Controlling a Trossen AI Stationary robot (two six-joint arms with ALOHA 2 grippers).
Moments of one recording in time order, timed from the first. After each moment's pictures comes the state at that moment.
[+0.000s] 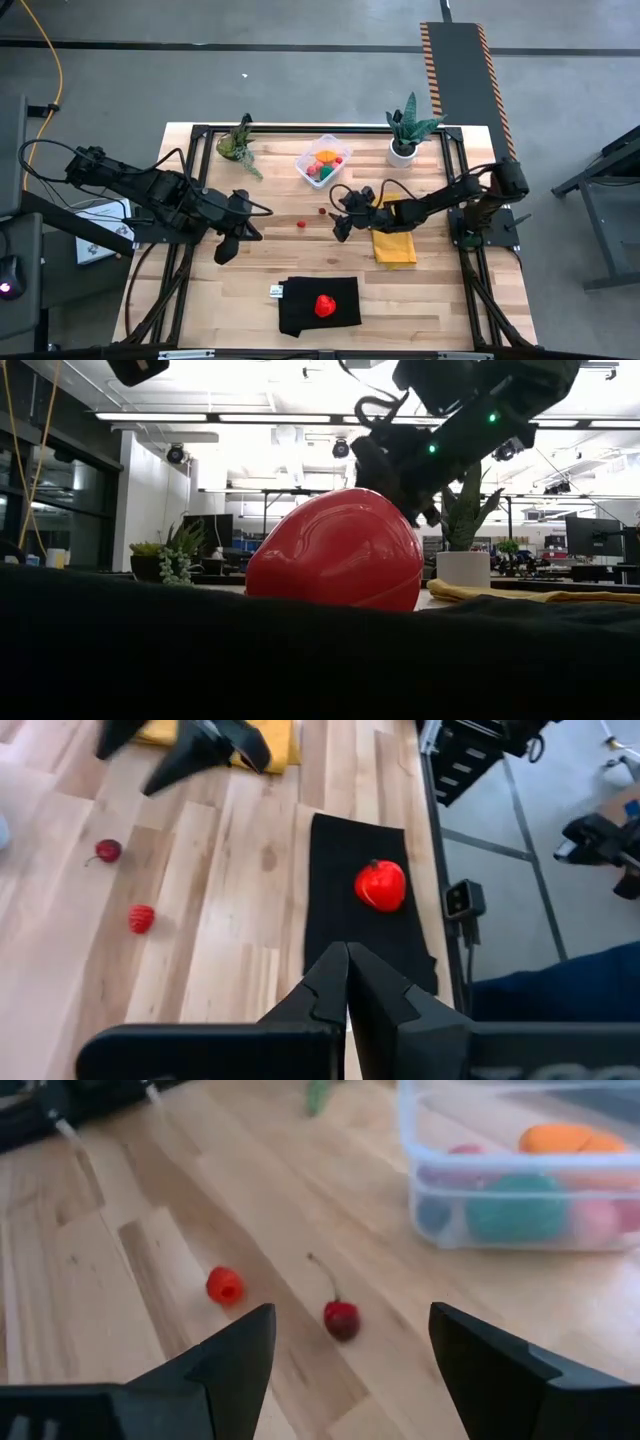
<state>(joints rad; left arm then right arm) -0.22 0.99 1.01 -0.72 -0.03 -0.50 0.12 1.70 0.80 0.26 0.51 0.52</state>
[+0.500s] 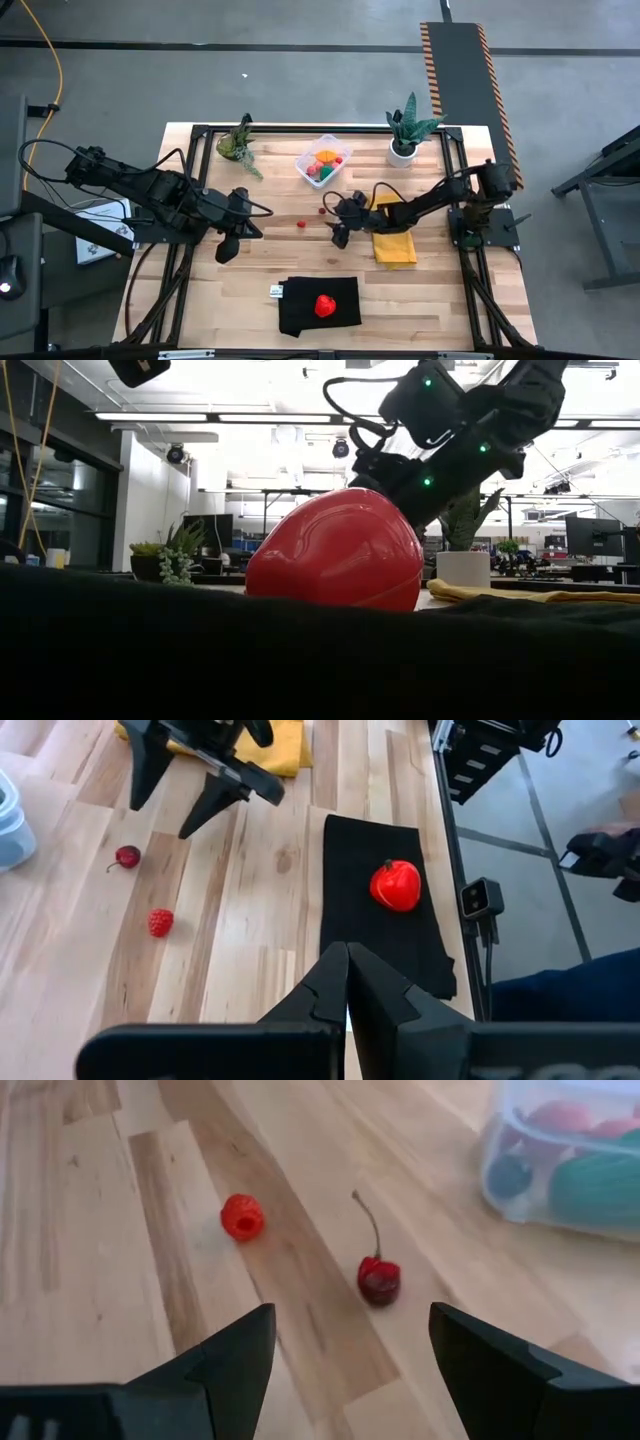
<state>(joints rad) -0.22 0.99 1.01 -0.73 -0.07 -0.47 0.10 1.82 0.80 0.35 0.39 0.36</state>
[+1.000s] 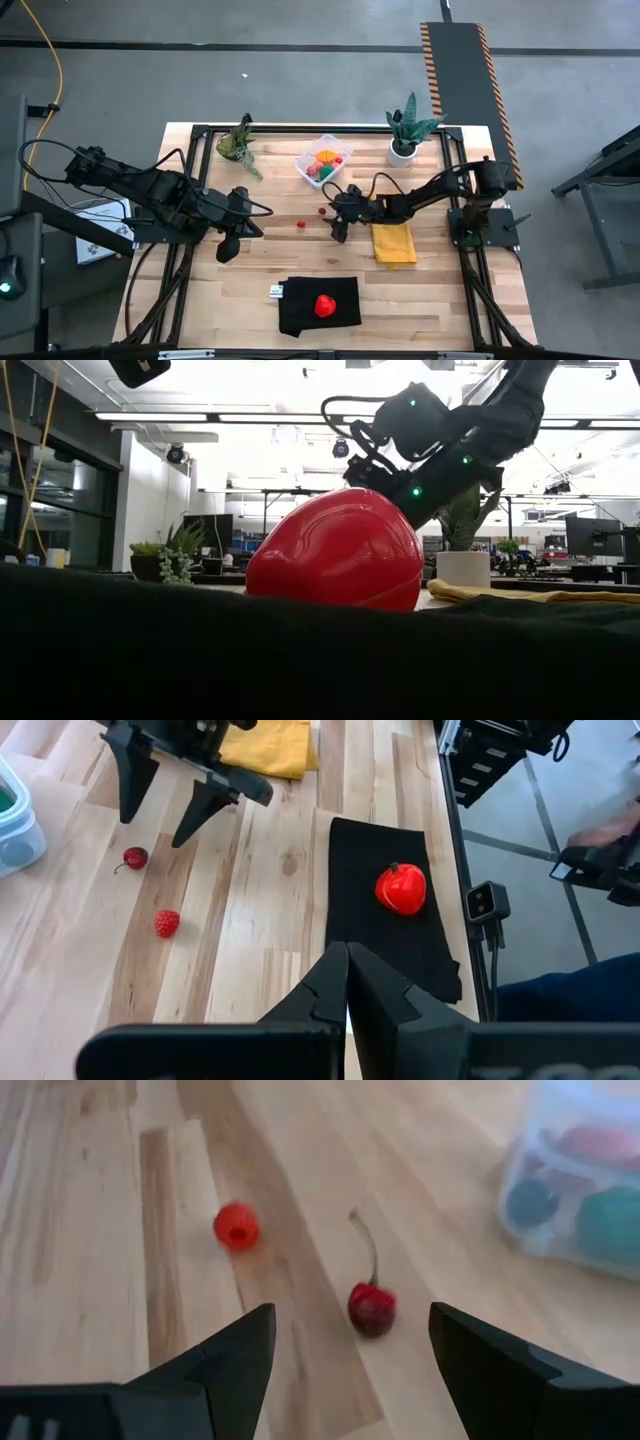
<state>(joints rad) -0.22 0.99 1.01 -0.73 -0.08 -0.48 0.01 1.85 0.80 0.42 0.22 0.23</state>
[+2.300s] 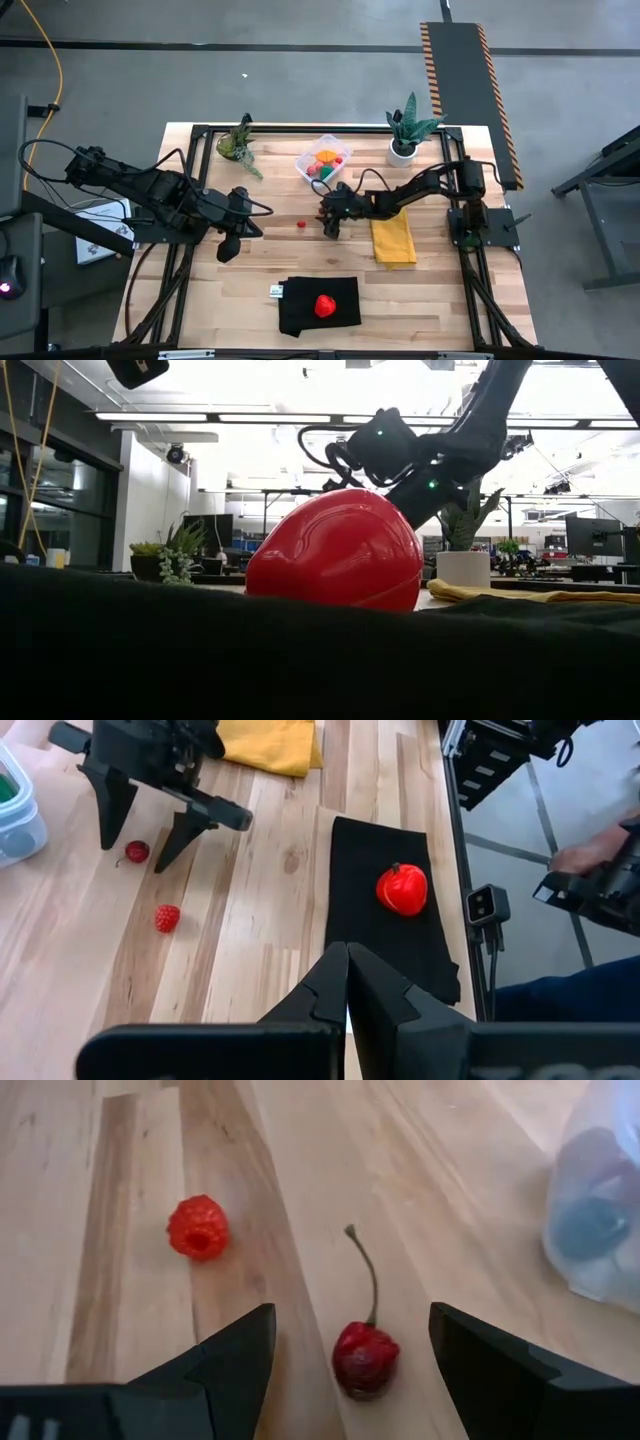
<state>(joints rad) -0.22 0.99 1.01 -0.74 -0.08 -0.50 -0.05 2.00 0.92 0.44 0.14 0.13</state>
